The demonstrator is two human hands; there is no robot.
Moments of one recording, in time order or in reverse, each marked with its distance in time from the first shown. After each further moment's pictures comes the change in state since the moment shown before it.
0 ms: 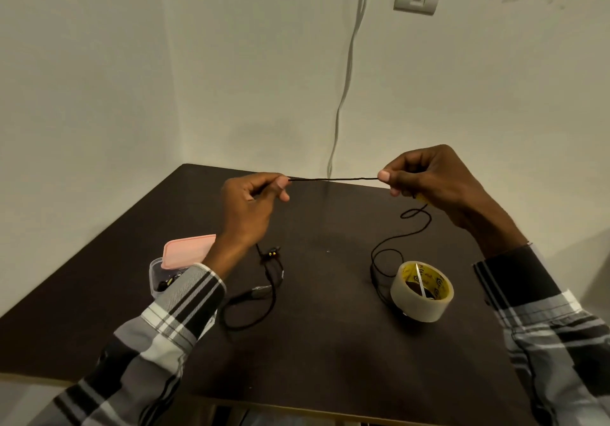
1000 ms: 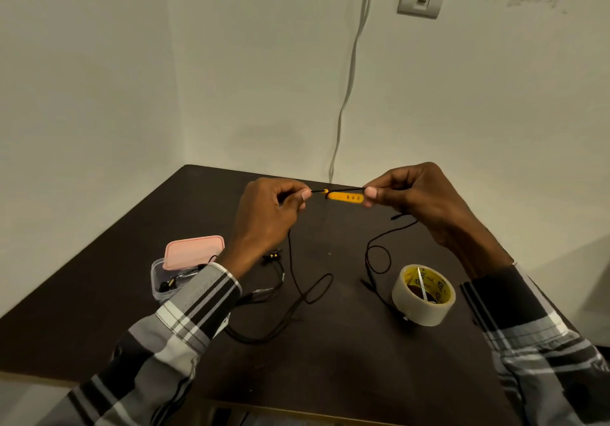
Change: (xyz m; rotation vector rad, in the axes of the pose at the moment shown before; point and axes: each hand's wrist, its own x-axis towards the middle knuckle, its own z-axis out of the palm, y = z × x) left_hand -0.005 0.011 0.008 0.285 -0.191 0.037; right_hand -0.013 -0.003 0.026 0.102 -0.032 0.044
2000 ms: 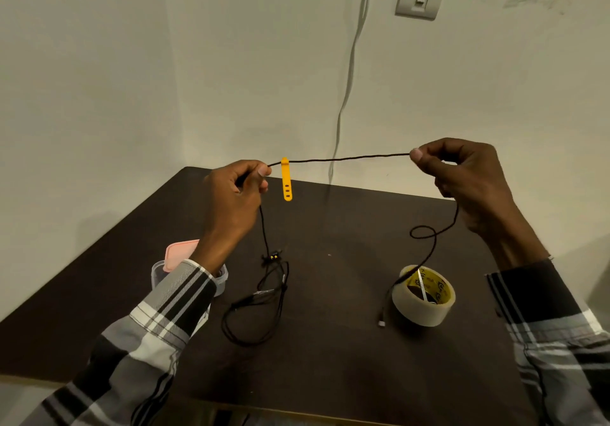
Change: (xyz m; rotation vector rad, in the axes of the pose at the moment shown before) left_hand 0.010 -0.009 -0.028 -0.084 0.271 -0.024; right_hand 0.001 0.000 -0.039 -0.002 0.399 -0.096
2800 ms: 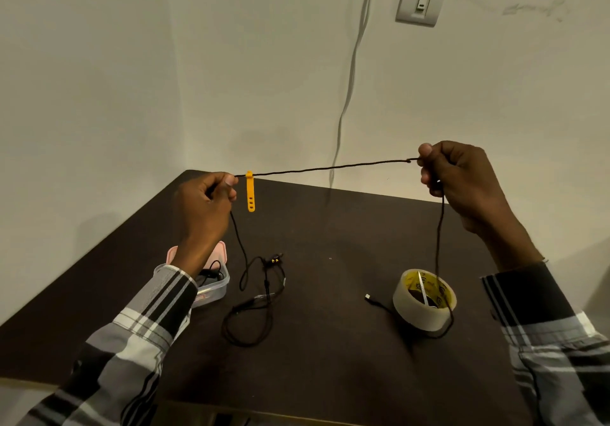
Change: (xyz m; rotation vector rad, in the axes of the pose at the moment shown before) left_hand 0.006 -0.036 -0.020 0.050 0.142 -0.143; right_hand 0.004 -0.002 0.005 -0.090 -0.060 0.016
